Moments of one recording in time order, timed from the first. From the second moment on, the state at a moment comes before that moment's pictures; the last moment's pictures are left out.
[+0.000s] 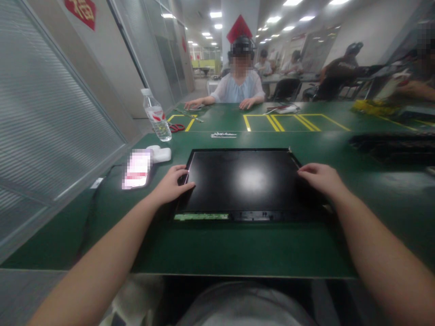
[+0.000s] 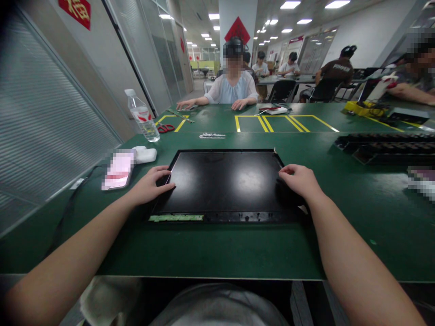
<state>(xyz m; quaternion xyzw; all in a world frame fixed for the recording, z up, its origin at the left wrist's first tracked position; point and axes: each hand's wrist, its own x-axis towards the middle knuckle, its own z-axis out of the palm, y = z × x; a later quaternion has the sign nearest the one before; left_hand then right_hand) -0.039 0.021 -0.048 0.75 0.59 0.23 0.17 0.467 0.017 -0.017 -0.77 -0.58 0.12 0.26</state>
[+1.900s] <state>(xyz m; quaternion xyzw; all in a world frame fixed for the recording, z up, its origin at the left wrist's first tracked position) -0.010 0.006 -0.027 0.38 0.62 0.51 0.46 0.499 0.036 -0.047 -0.81 -0.55 0.09 0.18</state>
